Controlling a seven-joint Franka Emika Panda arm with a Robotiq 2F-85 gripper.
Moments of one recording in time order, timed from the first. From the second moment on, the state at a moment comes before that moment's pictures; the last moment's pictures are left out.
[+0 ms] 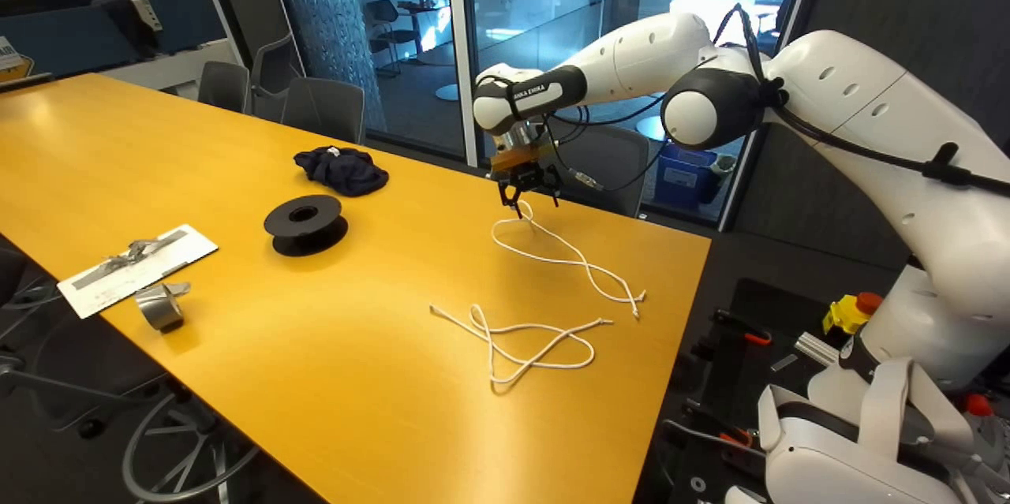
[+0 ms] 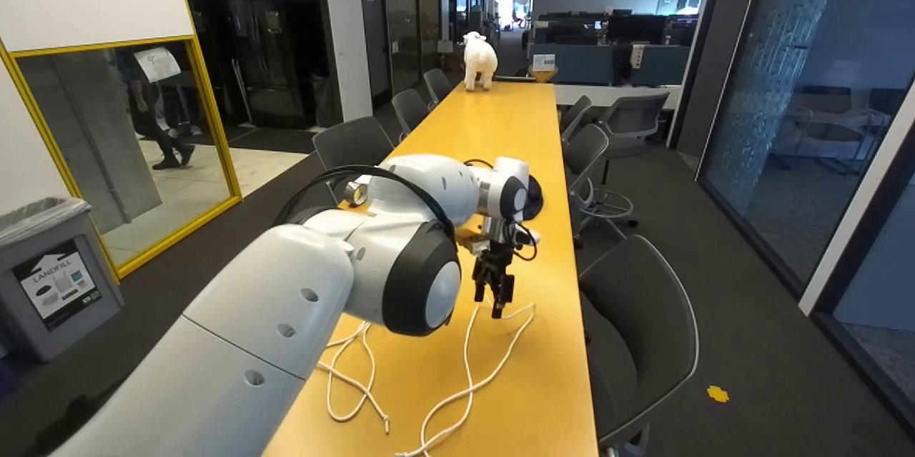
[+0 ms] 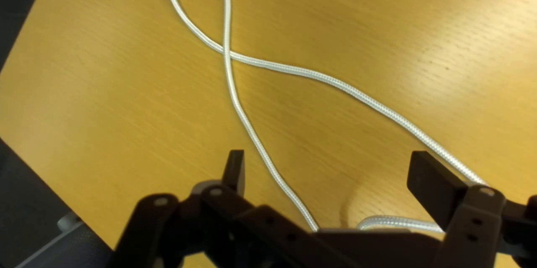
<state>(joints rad) -0.19 1.08 0.00 -0.91 -0.05 1.58 0.74</state>
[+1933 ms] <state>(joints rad) -0.12 0.81 -0.15 -1.67 0.14 2.45 0.86</state>
